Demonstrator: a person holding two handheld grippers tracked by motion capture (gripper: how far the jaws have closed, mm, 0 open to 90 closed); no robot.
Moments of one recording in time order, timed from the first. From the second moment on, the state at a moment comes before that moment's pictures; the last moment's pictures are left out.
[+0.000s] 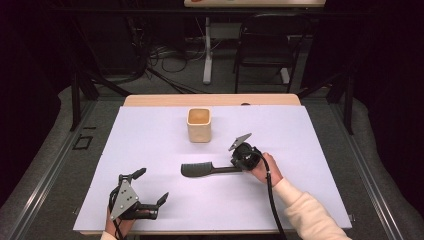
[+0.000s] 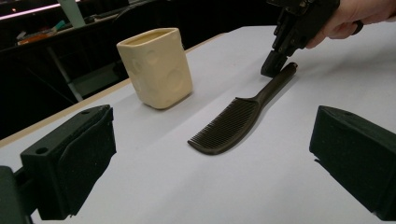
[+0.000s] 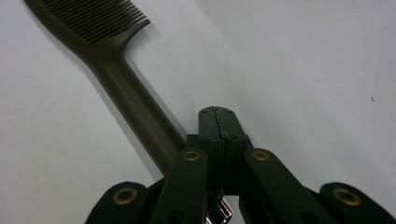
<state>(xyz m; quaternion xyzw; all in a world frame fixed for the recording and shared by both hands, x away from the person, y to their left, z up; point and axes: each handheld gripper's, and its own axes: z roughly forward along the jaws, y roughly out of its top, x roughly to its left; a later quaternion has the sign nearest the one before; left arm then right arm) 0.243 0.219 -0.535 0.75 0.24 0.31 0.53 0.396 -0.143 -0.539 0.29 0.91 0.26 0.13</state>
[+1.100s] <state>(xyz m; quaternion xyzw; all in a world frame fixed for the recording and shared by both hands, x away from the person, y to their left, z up) 0.243 0.220 -0.535 0.75 0.25 0.31 0.53 0.384 -0.143 -0.505 0.25 0.93 0.25 0.13</state>
